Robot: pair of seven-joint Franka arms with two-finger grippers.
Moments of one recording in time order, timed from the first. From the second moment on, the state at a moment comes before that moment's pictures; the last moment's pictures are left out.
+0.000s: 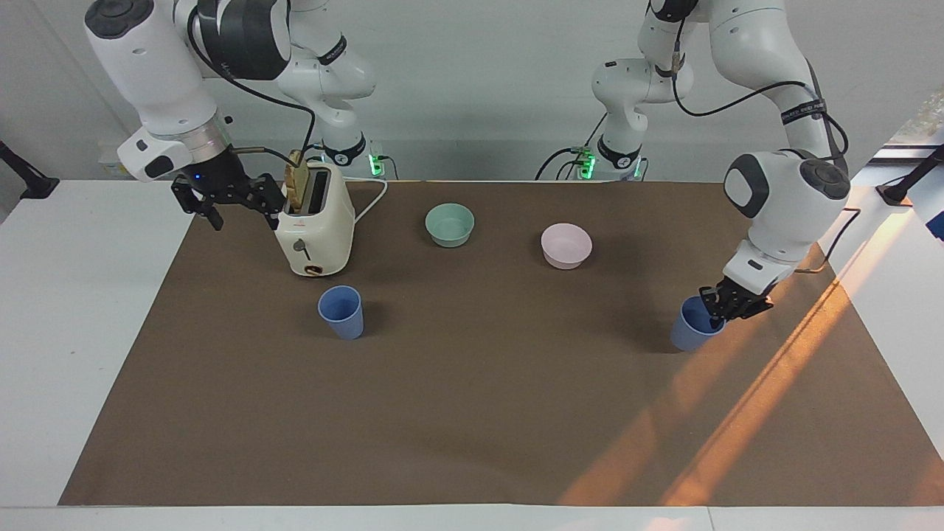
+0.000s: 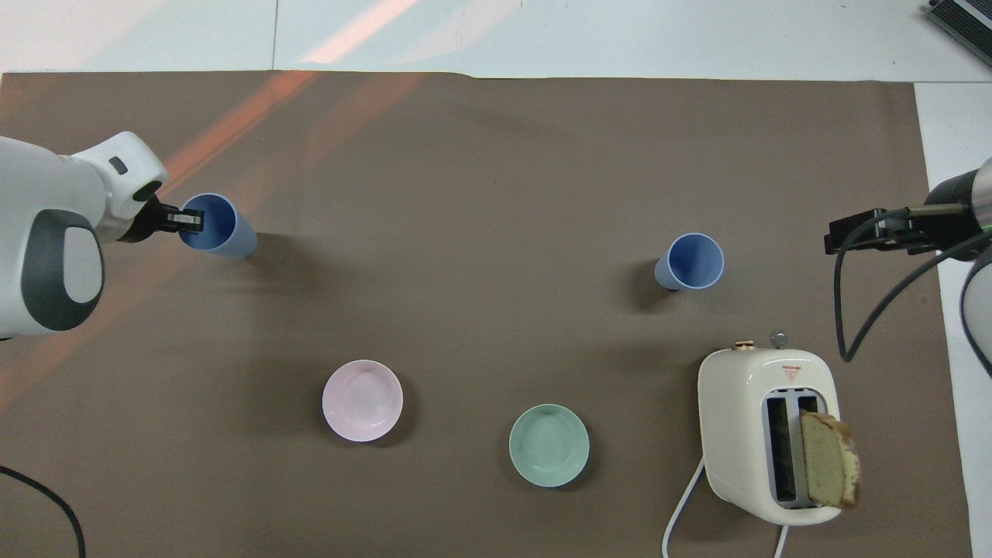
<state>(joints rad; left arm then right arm) -0.08 0.21 0.03 -1.90 -0.08 2.26 0.13 -0.01 0.02 -0.01 -1.64 0.01 1.69 -0.01</state>
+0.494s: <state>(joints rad) -0.40 0.21 0.02 -1.90 -0.08 2.28 -0.25 -0.01 0.02 -0.01 -1.64 0.01 1.69 -0.01</state>
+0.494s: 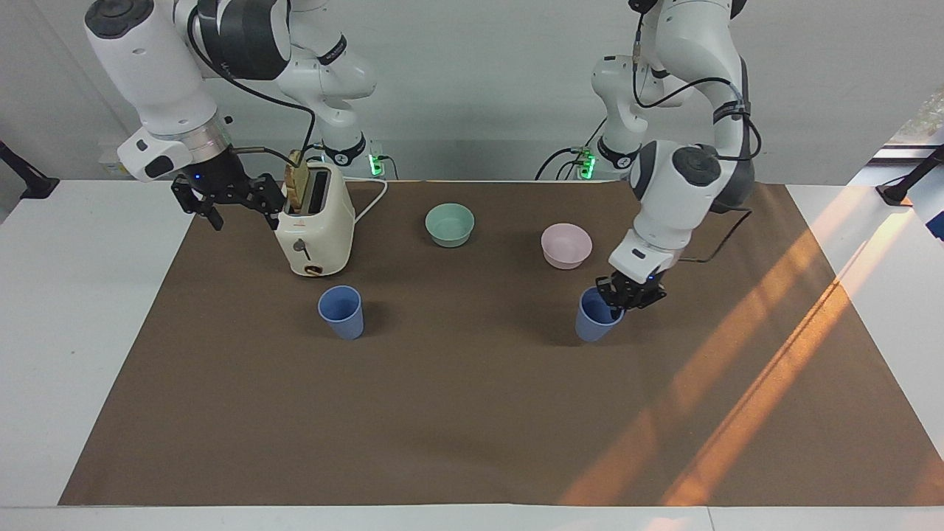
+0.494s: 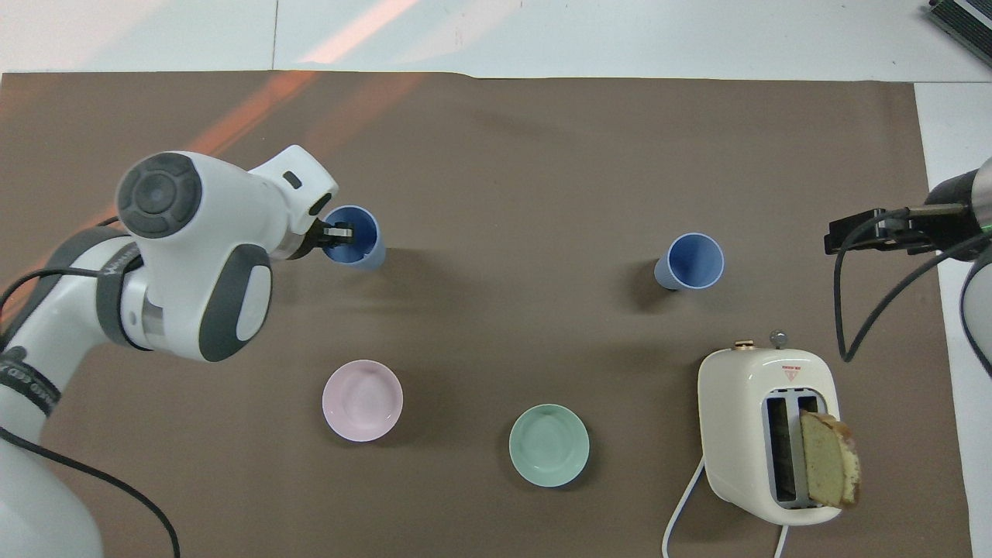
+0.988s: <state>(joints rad) -0.59 0.23 0.02 -1.91 -0.08 2.34 -0.46 -0.01 0.02 -0.01 -1.64 0.01 1.69 -0.01</state>
